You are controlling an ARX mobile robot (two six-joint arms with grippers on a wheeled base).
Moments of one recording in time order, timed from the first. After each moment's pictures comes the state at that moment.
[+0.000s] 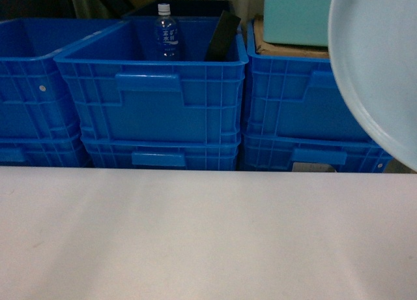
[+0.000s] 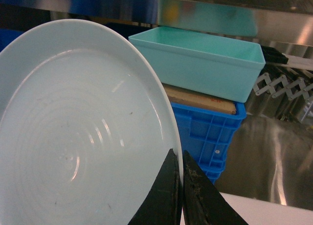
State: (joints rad) left arm 0.00 0.01 0.01 0.00 0.00 0.00; right arm 0.00 0.75 0.41 0.32 -0.18 -0.08
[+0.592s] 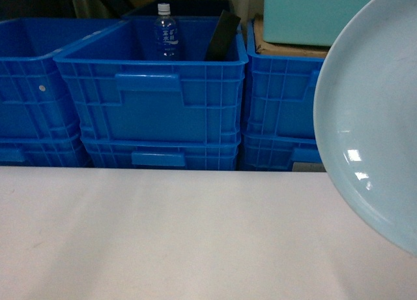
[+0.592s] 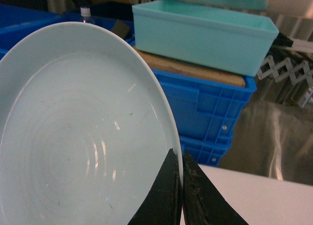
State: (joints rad) left arm 0.00 0.01 0.01 0.00 0.00 0.00; right arm 0.08 0.71 0.29 0.35 -0.08 -0.08
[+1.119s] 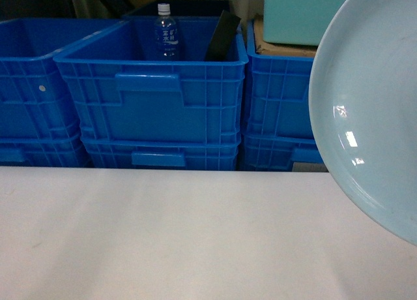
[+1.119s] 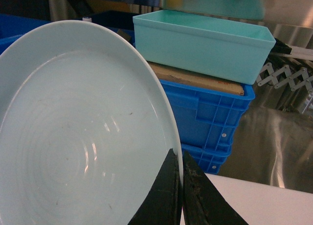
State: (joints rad) left arm 0.00 0.01 0.01 0.00 0.00 0.00; right arm 0.08 0.70 0.29 0.38 -0.09 -0.08
